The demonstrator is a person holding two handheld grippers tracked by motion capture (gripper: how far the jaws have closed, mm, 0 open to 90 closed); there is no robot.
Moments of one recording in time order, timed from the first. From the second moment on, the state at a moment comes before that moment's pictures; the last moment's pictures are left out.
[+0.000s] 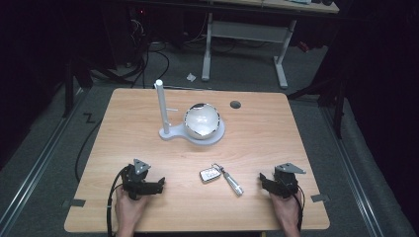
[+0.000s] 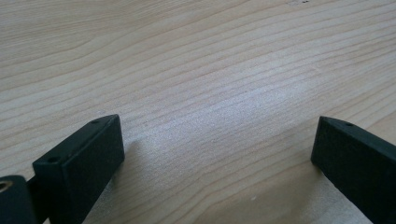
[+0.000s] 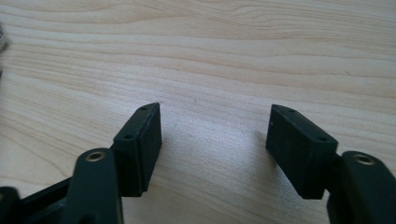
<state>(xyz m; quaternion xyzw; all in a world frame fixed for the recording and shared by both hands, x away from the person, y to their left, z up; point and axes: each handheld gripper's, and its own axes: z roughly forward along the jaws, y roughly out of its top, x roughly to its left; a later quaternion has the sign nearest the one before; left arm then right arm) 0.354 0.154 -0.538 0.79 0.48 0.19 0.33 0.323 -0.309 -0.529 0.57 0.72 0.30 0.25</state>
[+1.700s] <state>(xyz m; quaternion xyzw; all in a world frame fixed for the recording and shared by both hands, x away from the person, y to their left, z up) 0.353 0.154 -0.538 0.79 0.48 0.19 0.33 0.341 -0.221 -0.510 0.43 0.81 0.36 0.14</state>
